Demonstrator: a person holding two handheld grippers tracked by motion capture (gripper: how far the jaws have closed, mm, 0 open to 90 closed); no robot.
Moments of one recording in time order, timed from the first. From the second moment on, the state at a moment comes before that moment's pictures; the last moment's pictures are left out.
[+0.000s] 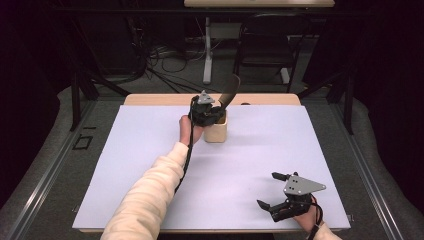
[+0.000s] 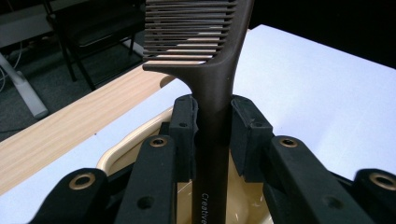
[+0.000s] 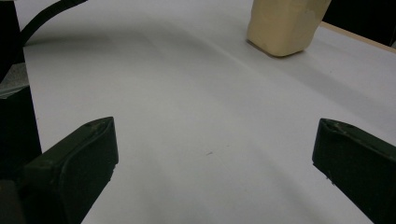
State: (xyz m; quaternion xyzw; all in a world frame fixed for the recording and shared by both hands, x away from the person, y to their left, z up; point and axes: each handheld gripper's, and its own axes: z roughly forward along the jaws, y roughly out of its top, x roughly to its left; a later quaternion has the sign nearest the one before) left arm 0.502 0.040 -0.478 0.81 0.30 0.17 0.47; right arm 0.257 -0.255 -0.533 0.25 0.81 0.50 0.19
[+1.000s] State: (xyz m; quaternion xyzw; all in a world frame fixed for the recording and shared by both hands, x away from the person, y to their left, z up) left arm 0.487 0.049 -0.460 0.81 0.29 0.17 0.48; right arm 0.258 -0.254 -0.533 0.25 0.81 0.50 0.19
